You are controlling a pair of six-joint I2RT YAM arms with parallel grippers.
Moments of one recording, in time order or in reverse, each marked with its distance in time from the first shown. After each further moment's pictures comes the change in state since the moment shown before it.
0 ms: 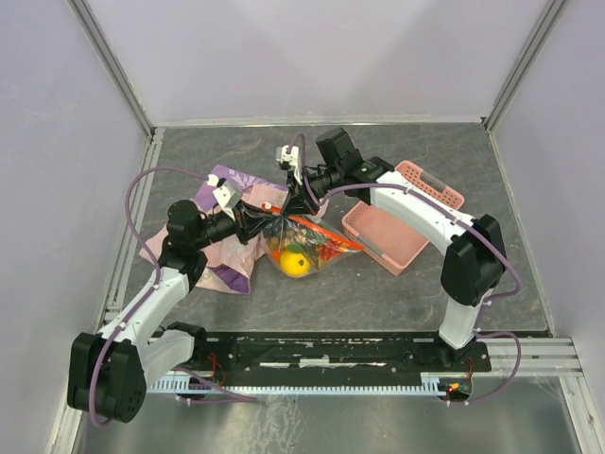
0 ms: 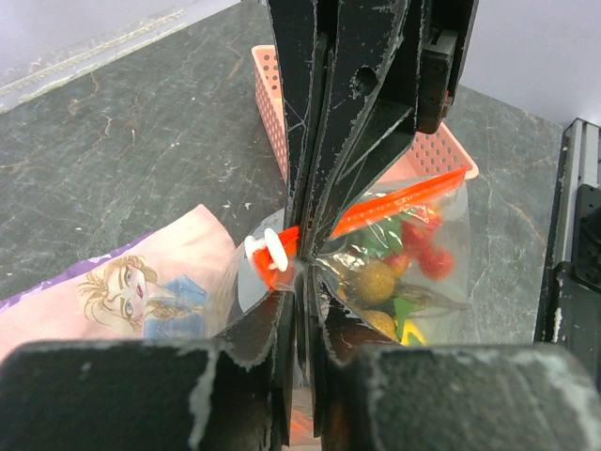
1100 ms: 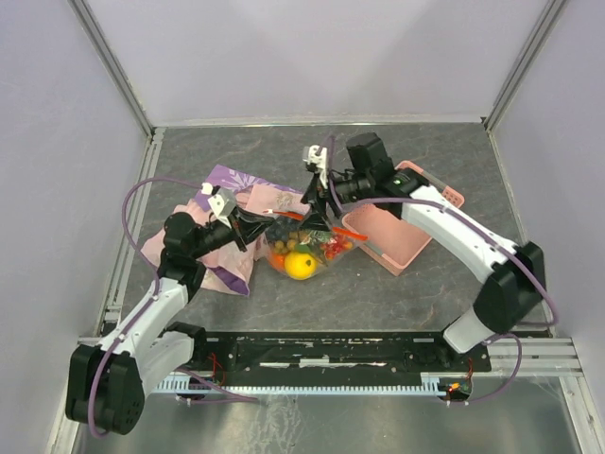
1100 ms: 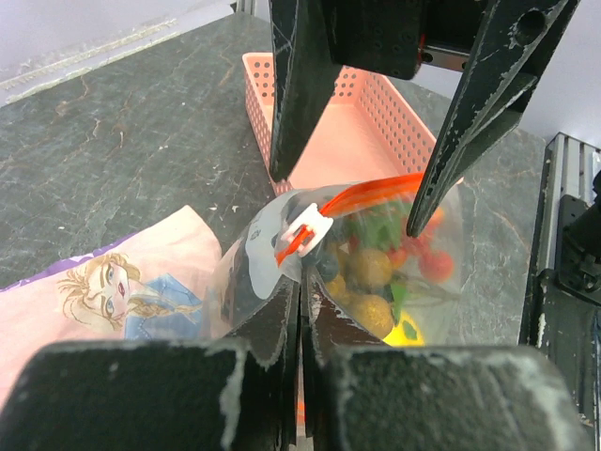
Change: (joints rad) left arm 0.000 -0.058 -0.082 0.106 -0.003 -0.084; right arm -0.037 -0.191 -0.163 0.037 0.001 0.052
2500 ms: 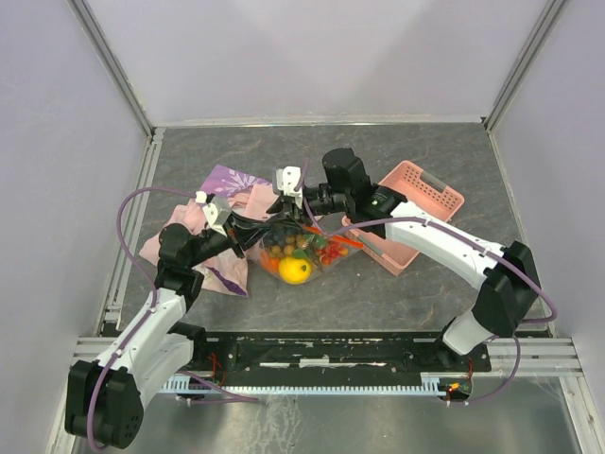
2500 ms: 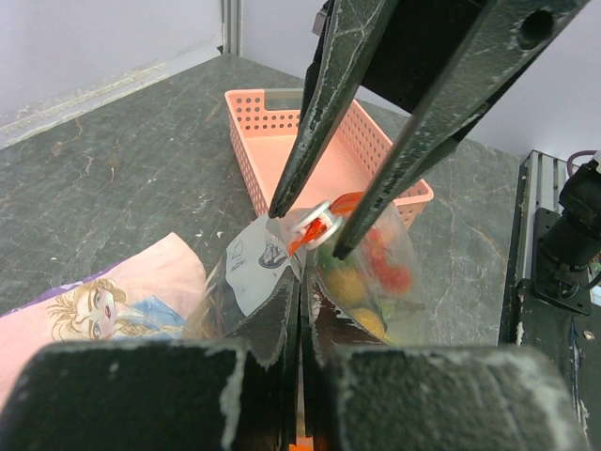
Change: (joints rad) left arm 0.000 -0.107 -0.062 0.063 0.008 -0.057; right arm 0.171 -0.052 -0.098 0.340 0.077 -0.141
